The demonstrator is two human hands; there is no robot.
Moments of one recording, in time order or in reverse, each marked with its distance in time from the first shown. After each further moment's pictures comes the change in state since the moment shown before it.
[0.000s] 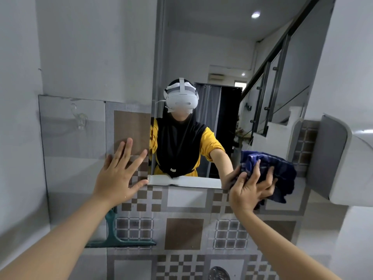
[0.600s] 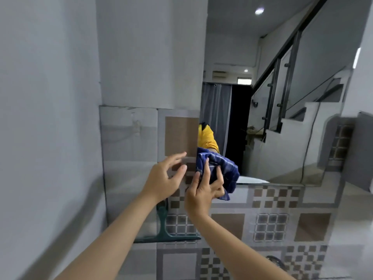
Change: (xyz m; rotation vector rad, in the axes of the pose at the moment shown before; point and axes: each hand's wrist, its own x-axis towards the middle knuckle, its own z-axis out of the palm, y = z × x) left_hand -0.012 -0.010 -0.066 -1.029 -0.007 -0.152; right_hand -0.173 -0.172 0.065 0.279 -0.312 0.116
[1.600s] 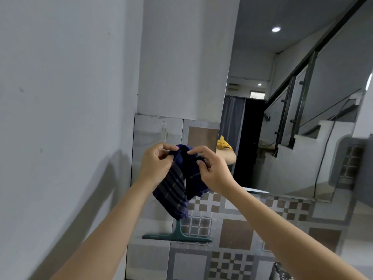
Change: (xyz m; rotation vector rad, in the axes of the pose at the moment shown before) left_hand -0.010 0.039 -0.080 -0.219 0.298 -0.274; right_hand 0.033 -0.101 -0.051 0.021 -0.685 -0.502
